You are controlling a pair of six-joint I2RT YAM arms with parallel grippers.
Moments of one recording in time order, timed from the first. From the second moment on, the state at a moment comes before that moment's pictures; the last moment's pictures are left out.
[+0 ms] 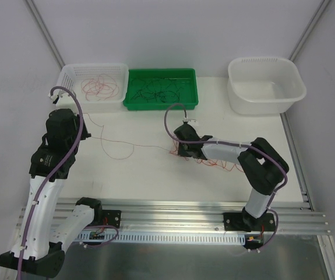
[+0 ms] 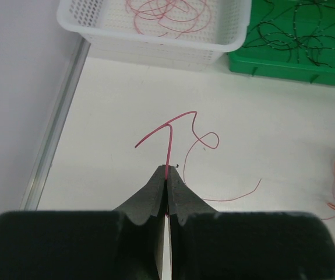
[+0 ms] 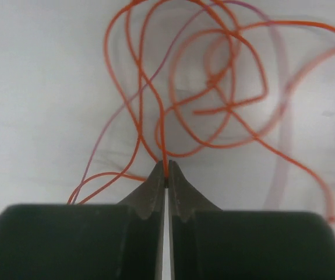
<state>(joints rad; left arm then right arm) -0.17 0.80 1.16 -0.78 -0.31 -0.14 0.82 1.82 1.05 -0.18 0.27 0.74</state>
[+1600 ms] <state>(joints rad) -0.07 0.98 0.97 -0.71 -0.10 -0.06 0.30 1.13 0.85 -0.68 0.12 0.43</state>
